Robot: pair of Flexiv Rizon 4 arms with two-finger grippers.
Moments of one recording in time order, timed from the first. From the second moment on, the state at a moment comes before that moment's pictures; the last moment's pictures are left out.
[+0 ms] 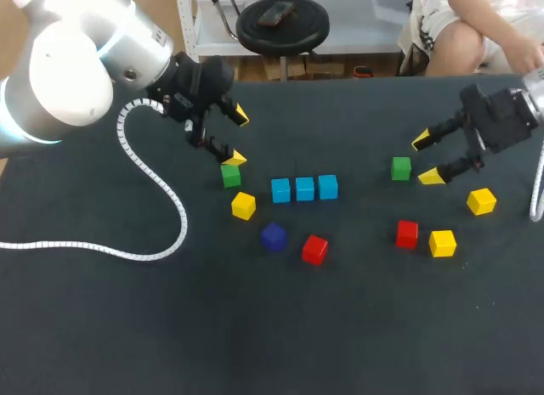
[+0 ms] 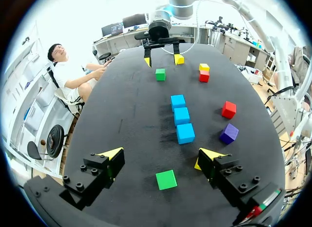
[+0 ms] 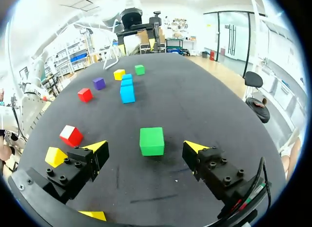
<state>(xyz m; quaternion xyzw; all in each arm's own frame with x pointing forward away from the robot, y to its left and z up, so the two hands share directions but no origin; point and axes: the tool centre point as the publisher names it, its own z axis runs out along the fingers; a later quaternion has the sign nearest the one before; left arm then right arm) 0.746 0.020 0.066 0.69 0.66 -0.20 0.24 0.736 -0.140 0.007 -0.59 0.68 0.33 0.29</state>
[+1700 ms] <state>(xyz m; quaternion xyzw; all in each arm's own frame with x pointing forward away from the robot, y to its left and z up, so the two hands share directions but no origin) 0.746 0.020 0.066 0.69 0.66 -0.20 0.24 0.744 -0.119 -0.005 -0.64 0.64 0.32 0.27</state>
